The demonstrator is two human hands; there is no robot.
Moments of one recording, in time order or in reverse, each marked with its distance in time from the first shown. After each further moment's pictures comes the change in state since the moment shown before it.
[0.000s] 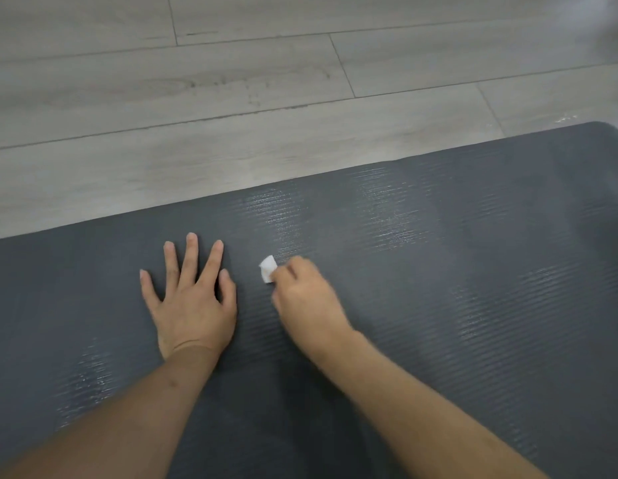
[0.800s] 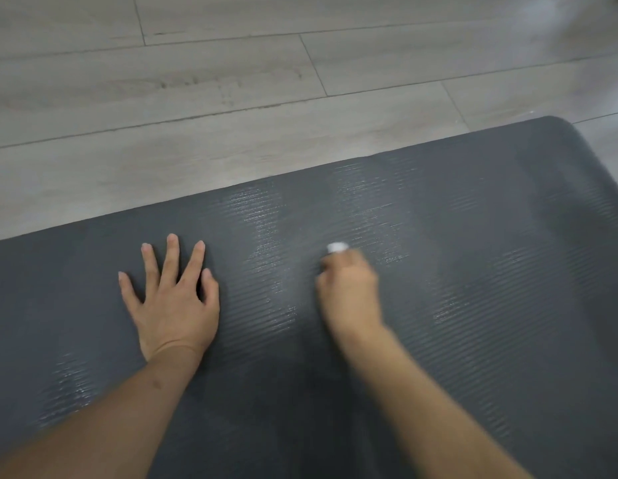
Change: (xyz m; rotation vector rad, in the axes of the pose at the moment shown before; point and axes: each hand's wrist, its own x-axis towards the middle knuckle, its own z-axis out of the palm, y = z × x) left_hand -0.001 -0.001 0.000 0.003 0.000 0.042; right_hand -0.023 0.050 -0.026 -0.060 0.207 0.492
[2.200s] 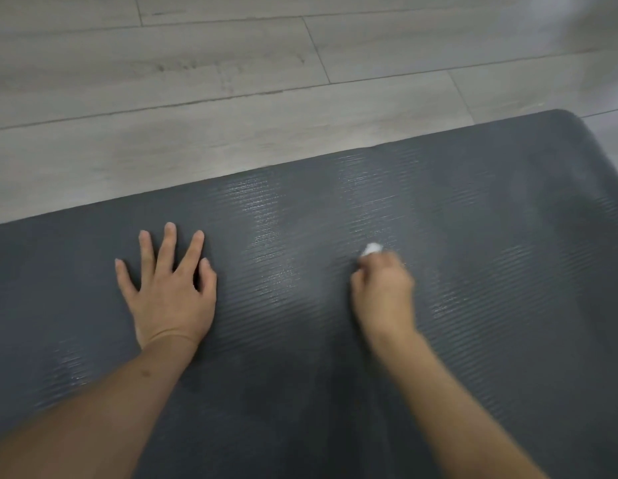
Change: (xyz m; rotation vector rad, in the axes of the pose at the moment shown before) left_hand 0.001 0.001 -0.002 -0.026 0.013 0.011; right_hand -0.008 0.043 -0.017 -0.069 0.079 0.064
